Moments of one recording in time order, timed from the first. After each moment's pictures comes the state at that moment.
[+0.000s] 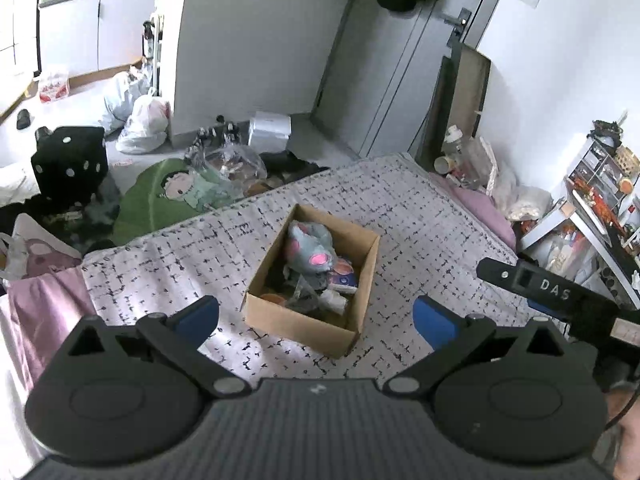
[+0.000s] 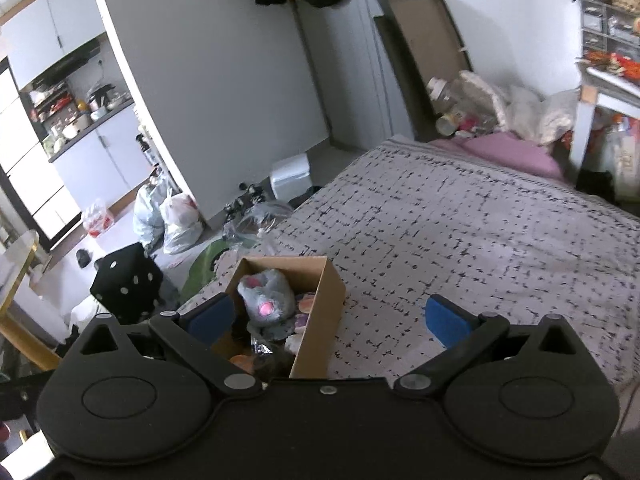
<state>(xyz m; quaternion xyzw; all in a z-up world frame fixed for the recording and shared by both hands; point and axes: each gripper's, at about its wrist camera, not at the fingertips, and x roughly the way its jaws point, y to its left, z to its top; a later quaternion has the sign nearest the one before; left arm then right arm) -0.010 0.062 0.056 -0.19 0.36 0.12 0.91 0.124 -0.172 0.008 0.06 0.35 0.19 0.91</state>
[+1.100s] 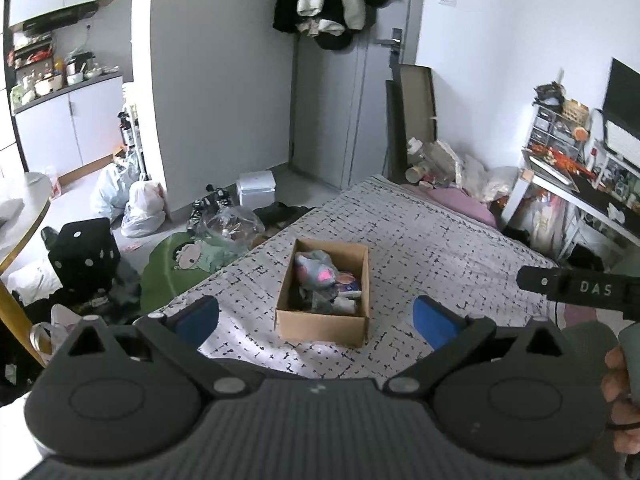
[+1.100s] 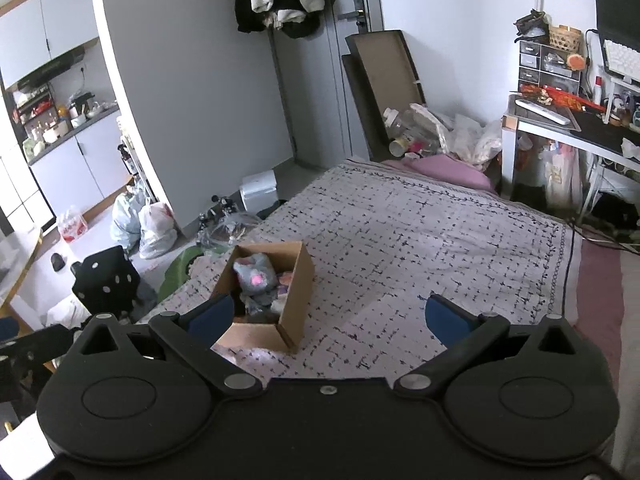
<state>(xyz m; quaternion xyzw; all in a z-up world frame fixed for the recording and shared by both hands) -0.111 0.029 0.110 -0.06 0.31 0.08 0.95 -0.003 -0.205 0.054 0.03 0.32 0.14 0.94</state>
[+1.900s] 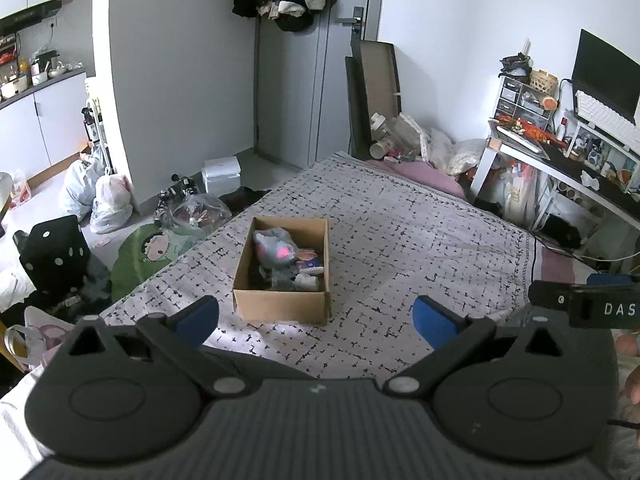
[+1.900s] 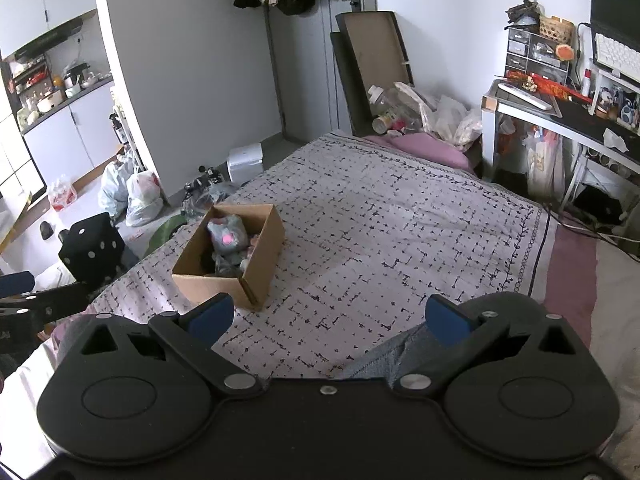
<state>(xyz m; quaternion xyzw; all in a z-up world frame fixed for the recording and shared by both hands) -0.105 0.001 0.084 -0.05 0.33 0.04 0.94 -0.024 -0.240 0.040 -0.01 0.35 0.14 0.93</state>
